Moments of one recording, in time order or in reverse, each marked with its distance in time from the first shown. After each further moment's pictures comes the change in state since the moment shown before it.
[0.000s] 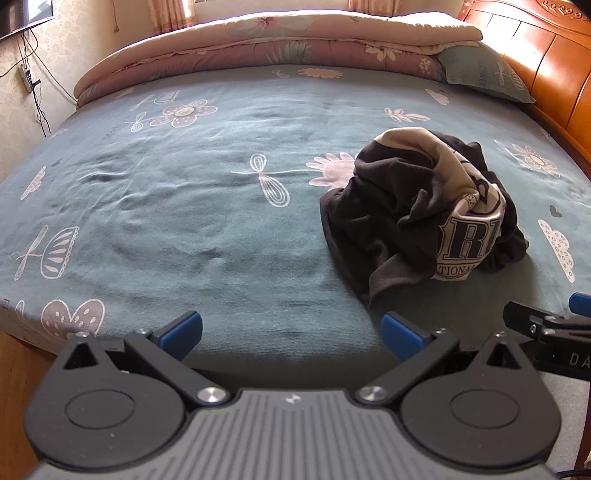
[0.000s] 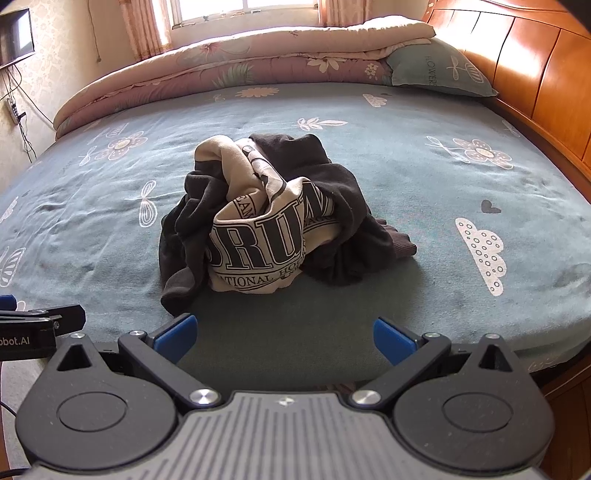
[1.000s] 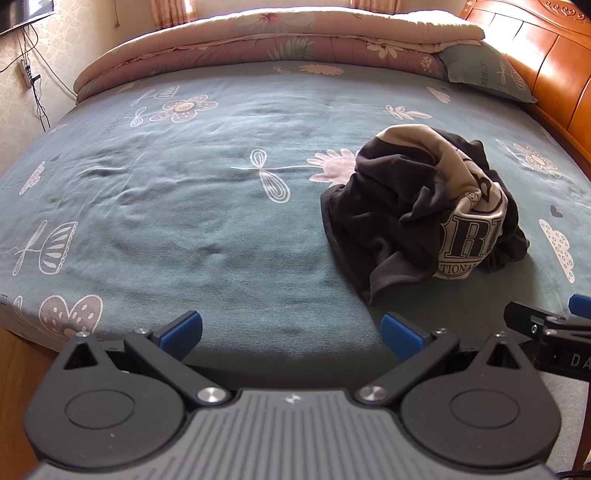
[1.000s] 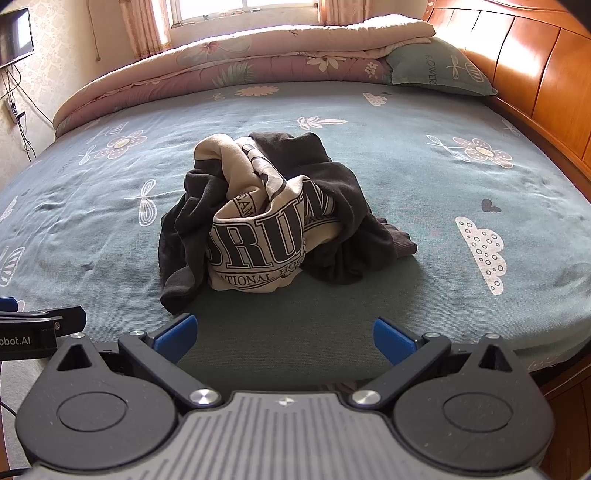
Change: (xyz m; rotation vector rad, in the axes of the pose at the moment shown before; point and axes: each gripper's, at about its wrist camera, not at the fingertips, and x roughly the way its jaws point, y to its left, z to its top) left arm 0.003 0.000 0.000 -0.007 0.012 -0.005; right arm 0.002 0.000 0.002 0.002 0.005 0.000
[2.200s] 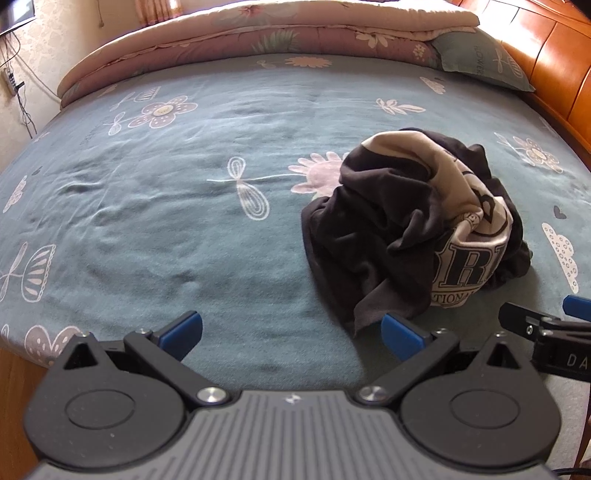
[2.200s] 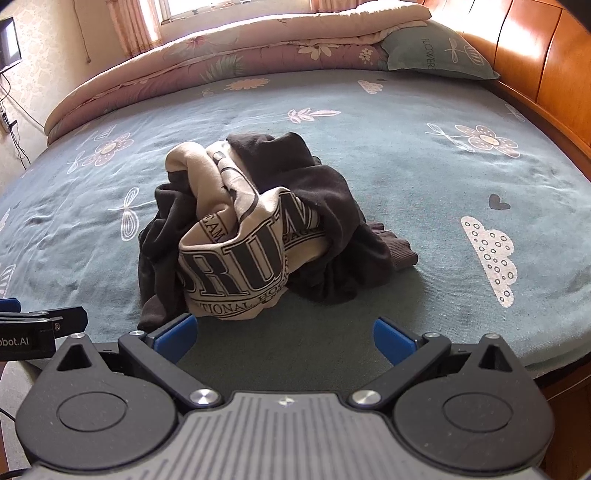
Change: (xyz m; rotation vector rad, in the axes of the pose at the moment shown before) left arm 0.030 -0.024 0.039 0.042 0.036 -0.016; right arm 0.034 -0.023 0.029 0.045 0.037 0.019
